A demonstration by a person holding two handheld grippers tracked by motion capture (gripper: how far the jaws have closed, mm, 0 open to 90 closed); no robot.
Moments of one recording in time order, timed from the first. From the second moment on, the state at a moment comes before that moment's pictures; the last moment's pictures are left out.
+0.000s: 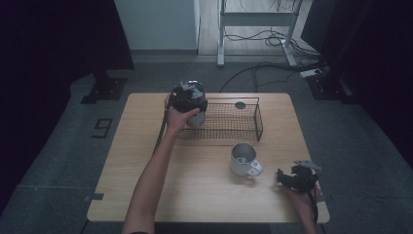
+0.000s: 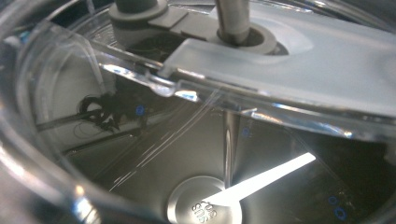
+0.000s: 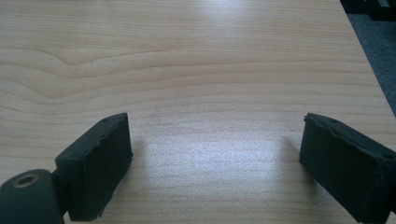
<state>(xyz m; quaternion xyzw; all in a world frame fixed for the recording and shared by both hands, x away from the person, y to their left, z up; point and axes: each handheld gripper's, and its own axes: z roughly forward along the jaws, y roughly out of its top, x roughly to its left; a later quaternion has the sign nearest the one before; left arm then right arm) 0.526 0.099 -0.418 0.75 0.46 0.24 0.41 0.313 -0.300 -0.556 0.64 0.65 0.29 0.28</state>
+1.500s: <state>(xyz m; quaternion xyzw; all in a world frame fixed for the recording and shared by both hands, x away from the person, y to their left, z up) 0.535 0.101 -0.457 0.76 0.48 0.23 0.38 0.313 -0.300 -0.556 0.64 0.65 0.29 0.28</state>
